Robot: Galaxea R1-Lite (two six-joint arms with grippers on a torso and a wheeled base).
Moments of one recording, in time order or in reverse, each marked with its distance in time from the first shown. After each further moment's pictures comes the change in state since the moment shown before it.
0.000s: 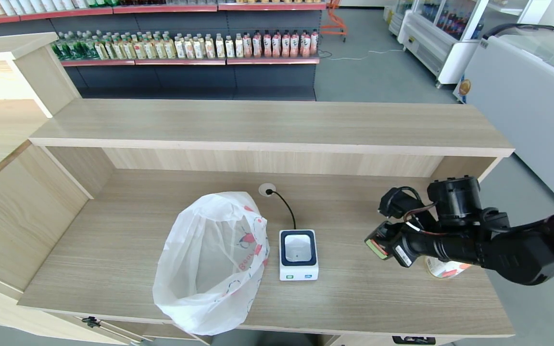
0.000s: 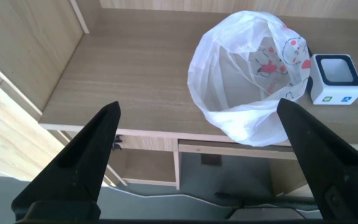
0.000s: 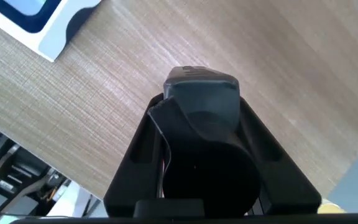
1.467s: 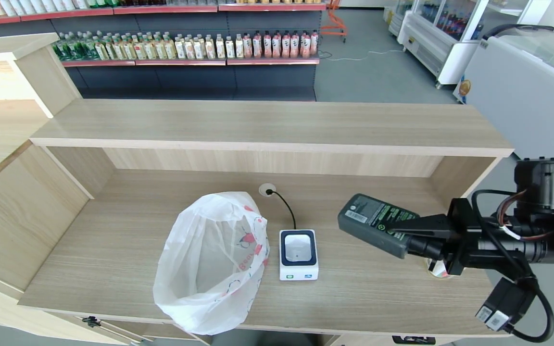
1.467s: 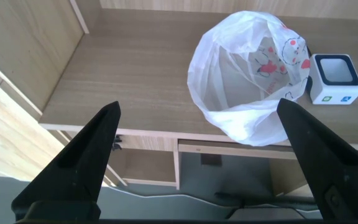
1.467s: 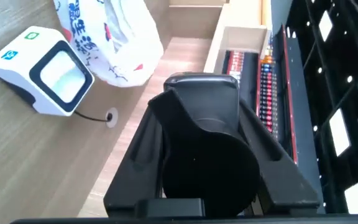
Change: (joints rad) left arm 0.000 0.000 0.000 0.000 0.000 0.000; right arm -0.120 -0.271 0.119 -0.010 1.056 -1.751
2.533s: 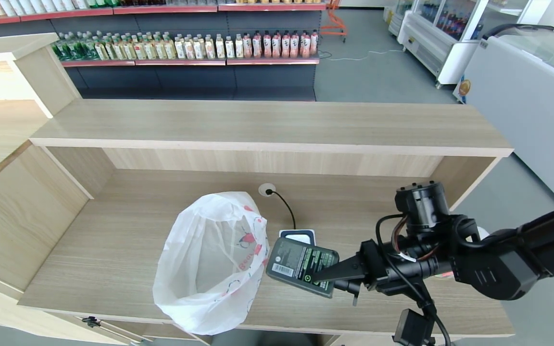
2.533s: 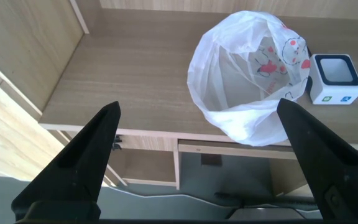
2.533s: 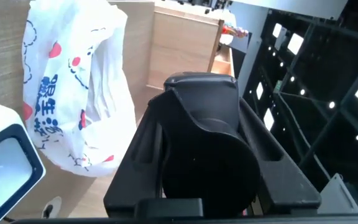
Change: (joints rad) left arm 0.000 0.000 0.000 0.000 0.000 0.000; right arm 0.304 0.306 -0.140 -0.020 0.005 -0.339
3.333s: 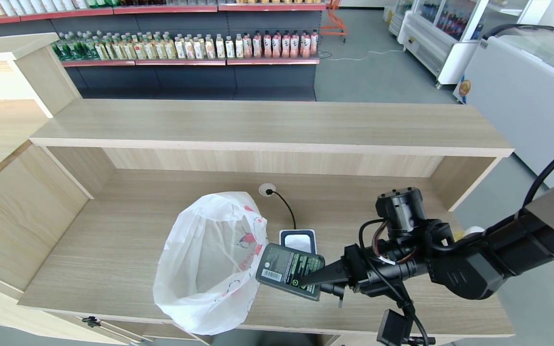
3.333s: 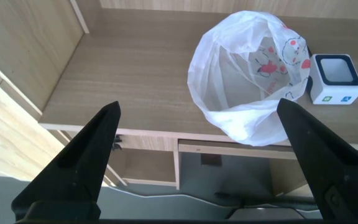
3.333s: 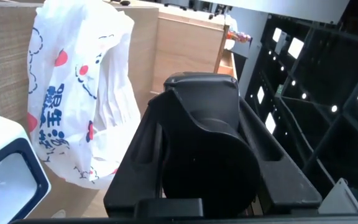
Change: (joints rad) left arm 0.000 0.000 0.000 0.000 0.000 0.000; right arm 0.025 0.092 -0.042 -0.037 -0.001 0.001
